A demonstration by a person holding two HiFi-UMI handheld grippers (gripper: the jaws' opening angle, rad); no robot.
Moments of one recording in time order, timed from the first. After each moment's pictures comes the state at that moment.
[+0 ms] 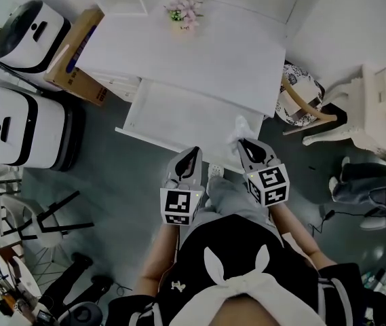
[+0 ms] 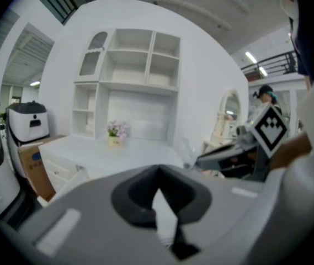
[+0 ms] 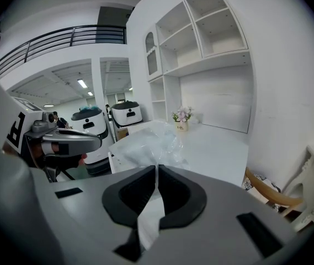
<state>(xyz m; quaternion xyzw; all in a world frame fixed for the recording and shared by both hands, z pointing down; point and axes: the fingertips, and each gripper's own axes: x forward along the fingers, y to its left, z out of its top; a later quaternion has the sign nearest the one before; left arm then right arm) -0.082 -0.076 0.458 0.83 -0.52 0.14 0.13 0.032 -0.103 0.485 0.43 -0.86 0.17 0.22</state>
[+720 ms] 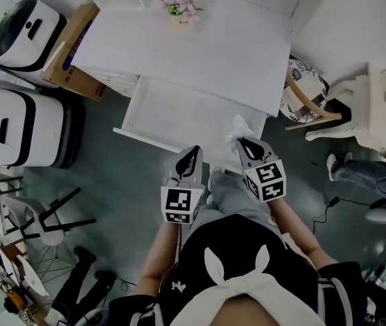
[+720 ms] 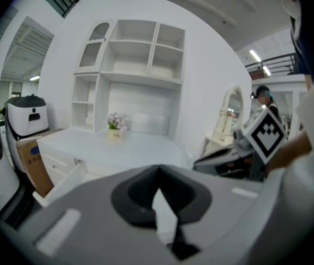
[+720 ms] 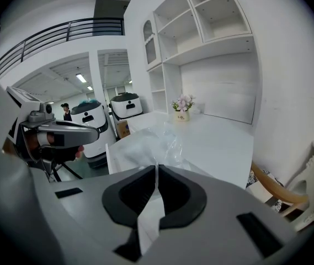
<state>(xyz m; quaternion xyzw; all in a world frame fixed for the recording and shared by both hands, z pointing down) -0.083 -0.094 0.479 0.83 -0.52 0.15 0.15 0.028 -0.120 0.525 0.41 -0.86 0.19 0.25</state>
